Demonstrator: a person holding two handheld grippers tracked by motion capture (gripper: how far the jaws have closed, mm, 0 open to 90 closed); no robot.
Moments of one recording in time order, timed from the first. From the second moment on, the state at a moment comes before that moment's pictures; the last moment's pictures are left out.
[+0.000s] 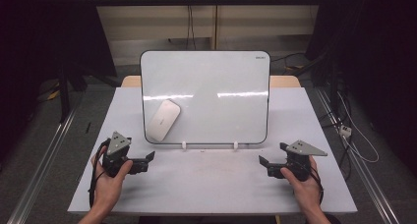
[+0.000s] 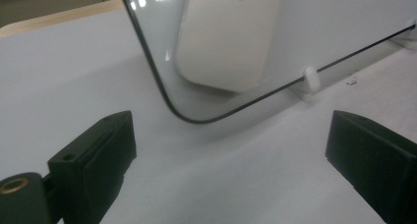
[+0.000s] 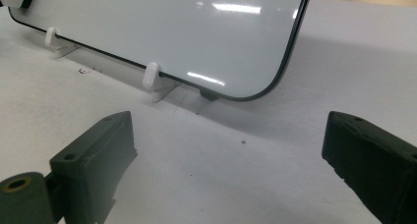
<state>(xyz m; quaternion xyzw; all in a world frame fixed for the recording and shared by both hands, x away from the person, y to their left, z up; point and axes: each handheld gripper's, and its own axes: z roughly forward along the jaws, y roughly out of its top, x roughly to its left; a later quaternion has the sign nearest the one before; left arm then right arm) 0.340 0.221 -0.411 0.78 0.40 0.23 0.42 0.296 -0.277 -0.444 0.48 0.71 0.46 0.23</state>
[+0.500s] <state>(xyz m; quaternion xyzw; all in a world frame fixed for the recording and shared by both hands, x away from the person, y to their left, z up) 0.332 0.236 -0.425 0.76 0.42 0.23 0.44 0.295 -0.280 -0.445 0.48 0.72 0.45 0.23</state>
